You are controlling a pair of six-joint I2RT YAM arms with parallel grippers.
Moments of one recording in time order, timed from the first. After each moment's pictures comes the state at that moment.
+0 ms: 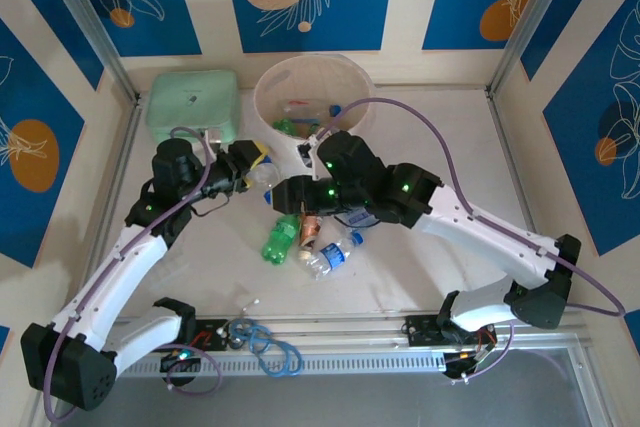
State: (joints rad) left arm -0.33 0.99 0.86 -0.12 0.58 -1.29; right arm 1.03 1.37 1.47 -0.72 -0.22 0.87
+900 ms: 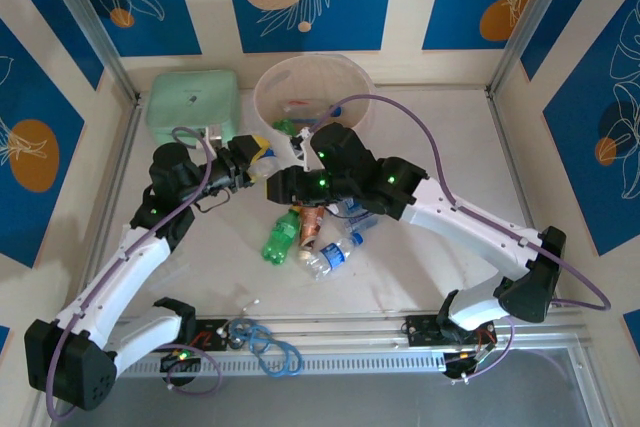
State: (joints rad) left arm -0.33 0.99 0.79 0.11 0.63 -1.44; right arm 0.98 1.43 1.47 -0.61 -0.29 0.89
